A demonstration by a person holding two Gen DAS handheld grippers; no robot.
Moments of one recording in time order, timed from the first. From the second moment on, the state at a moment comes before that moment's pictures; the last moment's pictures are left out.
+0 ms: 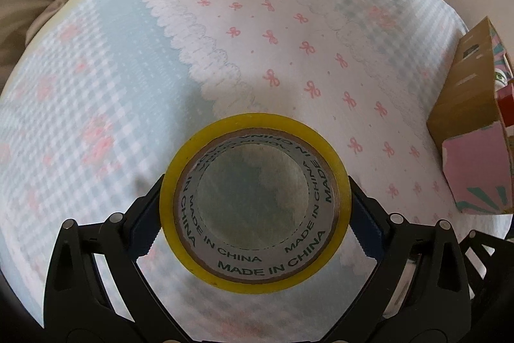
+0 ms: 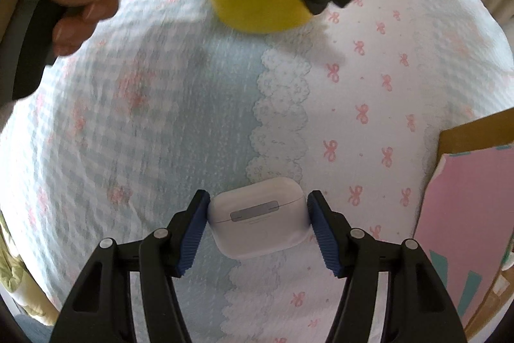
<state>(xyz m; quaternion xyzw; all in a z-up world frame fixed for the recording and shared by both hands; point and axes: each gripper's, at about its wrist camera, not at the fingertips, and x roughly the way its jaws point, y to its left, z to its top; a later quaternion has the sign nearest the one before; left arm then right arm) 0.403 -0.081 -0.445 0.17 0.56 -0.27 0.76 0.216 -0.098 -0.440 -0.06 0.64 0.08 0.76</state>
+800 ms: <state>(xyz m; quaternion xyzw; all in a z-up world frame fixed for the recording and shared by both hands) 0.292 -0.042 -0.242 0.08 0.50 -0.26 0.82 0.140 -0.137 -0.273 0.06 0.57 0.00 0.82</state>
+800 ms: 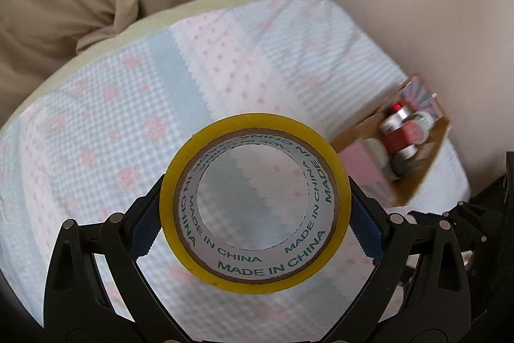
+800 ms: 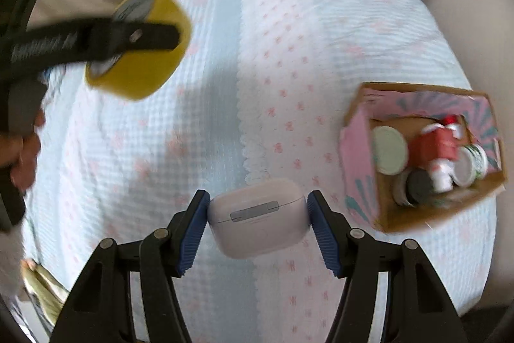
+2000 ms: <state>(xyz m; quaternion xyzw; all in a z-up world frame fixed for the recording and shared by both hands) 0.226 -0.315 -0.264 0.02 0.56 -0.22 0.80 0.130 -0.482 -0.216 0.14 0.57 -0.03 0.81</state>
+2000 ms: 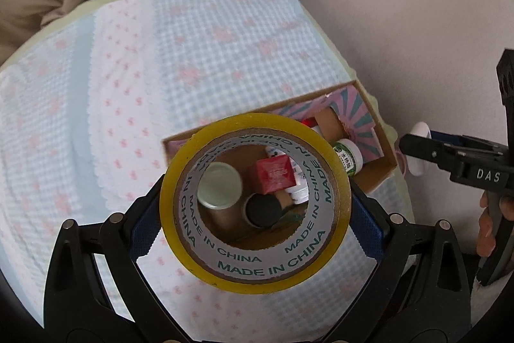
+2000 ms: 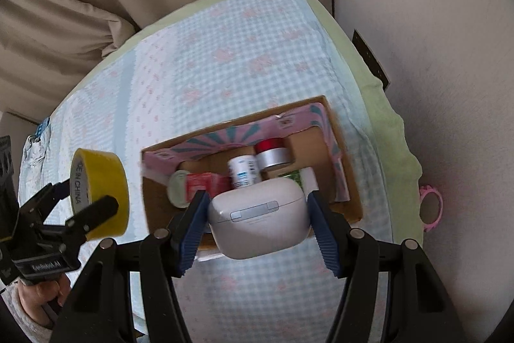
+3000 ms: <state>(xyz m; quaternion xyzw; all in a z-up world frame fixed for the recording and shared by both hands) 0.250 -0.387 -0.362 0.09 0.64 -0.22 0.74 0.198 -0.531 -0.329 0.25 0.60 -0.04 0.76</state>
